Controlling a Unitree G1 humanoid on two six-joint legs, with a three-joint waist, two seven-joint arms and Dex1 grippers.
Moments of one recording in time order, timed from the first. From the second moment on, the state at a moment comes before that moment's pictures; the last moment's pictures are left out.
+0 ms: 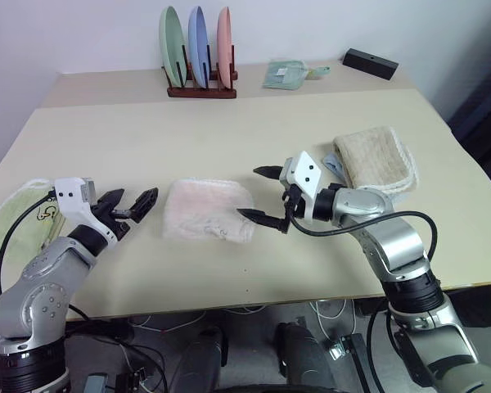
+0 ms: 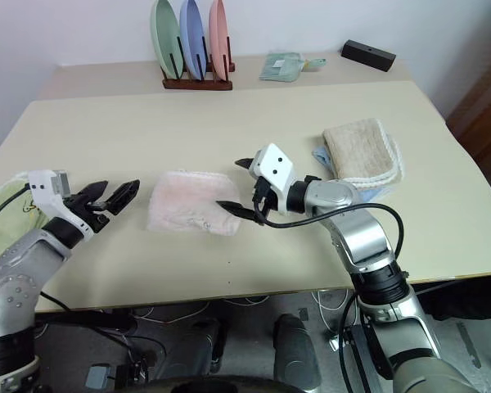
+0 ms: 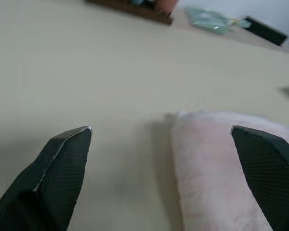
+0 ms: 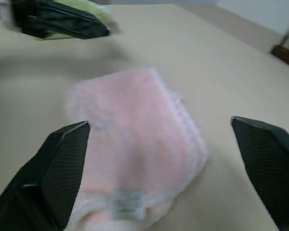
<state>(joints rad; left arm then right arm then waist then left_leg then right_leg) -0.09 0.46 0.45 -0.35 -0.87 0.83 -0.24 -0.51 -0.45 0.20 -0.27 0.27 0.52 0.86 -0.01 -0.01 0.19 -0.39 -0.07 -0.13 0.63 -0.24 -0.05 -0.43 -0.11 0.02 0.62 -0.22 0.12</state>
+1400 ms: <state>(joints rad) -0.28 0.31 0.87 -0.11 -0.80 0.45 0.31 -0.46 -0.46 0.23 -0.35 0.26 0.48 0.80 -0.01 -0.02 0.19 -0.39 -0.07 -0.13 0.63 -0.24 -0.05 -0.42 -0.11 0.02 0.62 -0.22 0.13</state>
